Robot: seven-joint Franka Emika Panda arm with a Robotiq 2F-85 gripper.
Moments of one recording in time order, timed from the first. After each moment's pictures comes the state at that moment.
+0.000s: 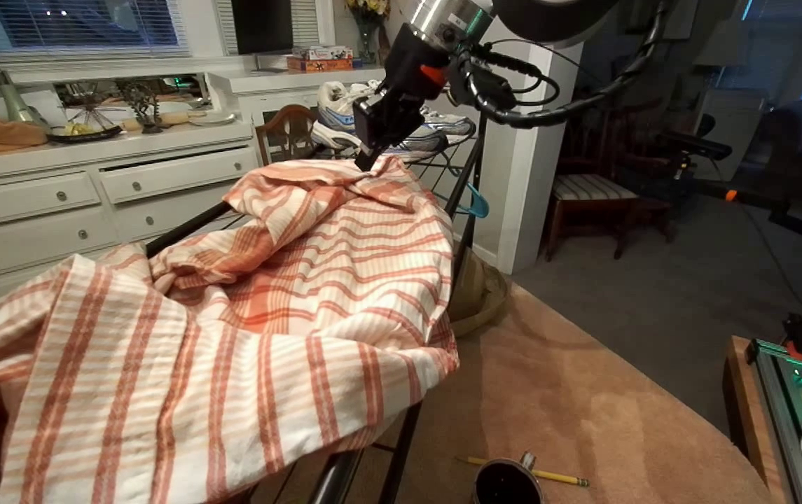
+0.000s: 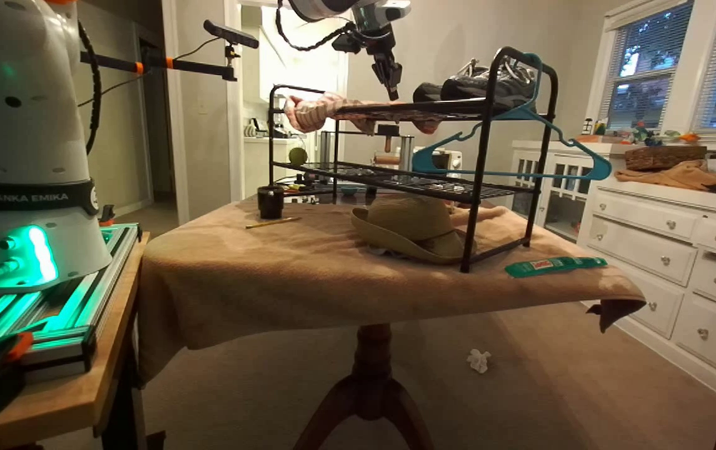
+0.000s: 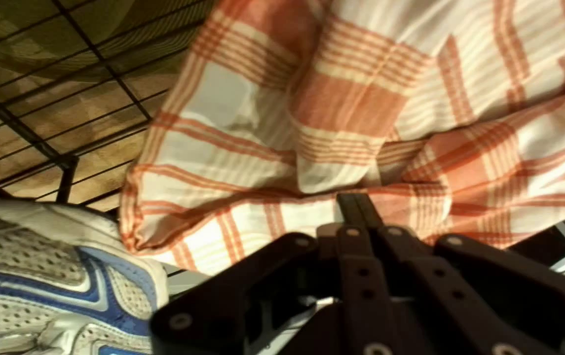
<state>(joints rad) 0.09 0.07 0.11 -1.99 0.09 2.61 0.21</state>
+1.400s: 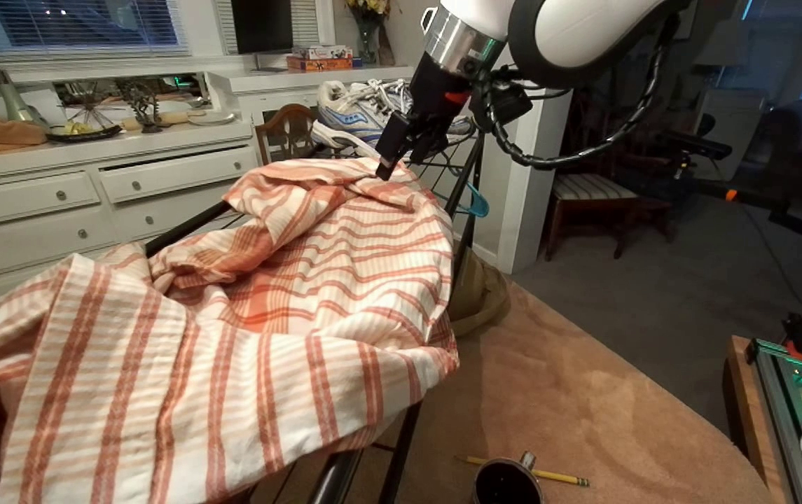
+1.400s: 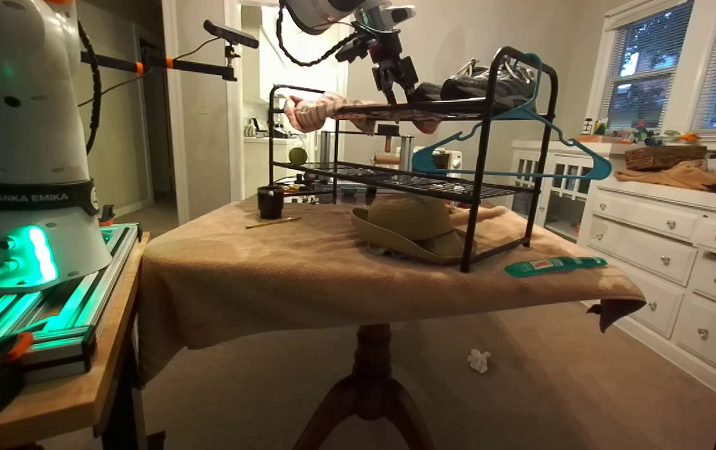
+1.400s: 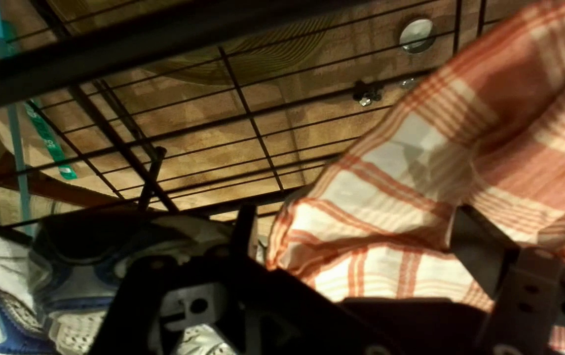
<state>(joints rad) 0.08 0.05 0.04 -2.05 -0.13 2.61 0.22</state>
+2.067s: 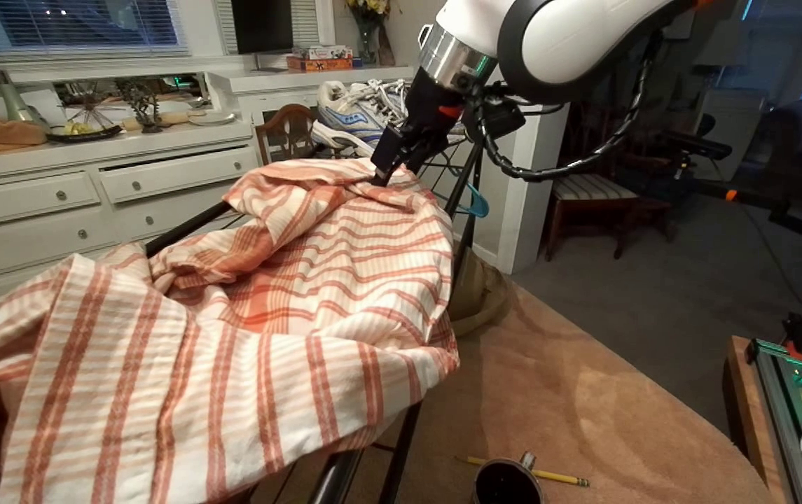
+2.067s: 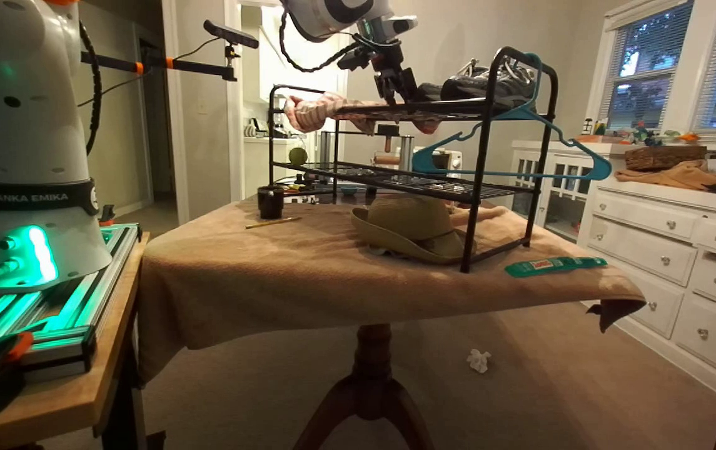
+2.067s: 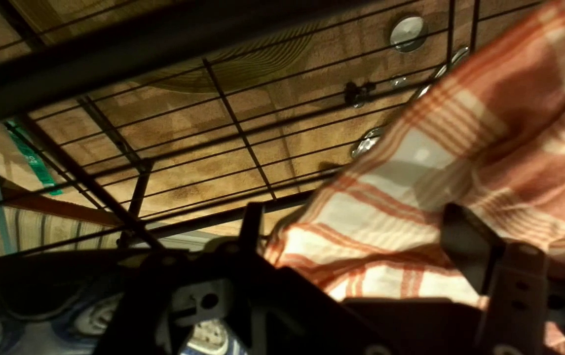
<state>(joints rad) 0.08 0.09 0.05 -2.06 -0.09 2.65 0.22</state>
